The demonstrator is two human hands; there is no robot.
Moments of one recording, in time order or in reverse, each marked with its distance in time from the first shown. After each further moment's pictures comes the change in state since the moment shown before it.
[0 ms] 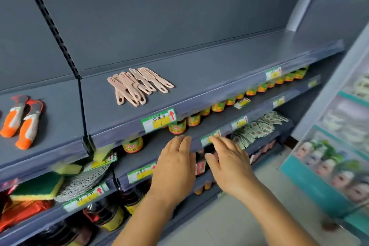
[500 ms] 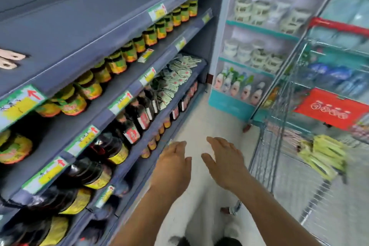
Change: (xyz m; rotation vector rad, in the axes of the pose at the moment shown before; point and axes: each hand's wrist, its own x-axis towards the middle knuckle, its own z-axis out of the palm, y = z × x) left_hand -0.071 0.118 0.132 -0.139 -0.538 0.226; right_hand -0.172 0.136 0.018 0.001 -0.035 0.605
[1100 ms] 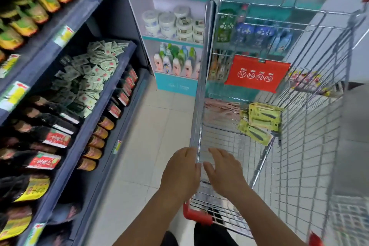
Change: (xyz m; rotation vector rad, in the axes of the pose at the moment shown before) left_hand 0.069 0.241 0.176 -0.037 -0.330 0.211; right_hand -0.025 0.290 -0.022 0.203 -0.065 0.370
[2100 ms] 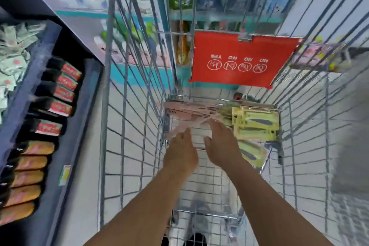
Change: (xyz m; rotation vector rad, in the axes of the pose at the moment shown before) left_hand 0.294 0.029 0.175 0.104 -0.279 -0.180; right_hand 0.265 0.174 -0.007 0.014 0.069 0.126
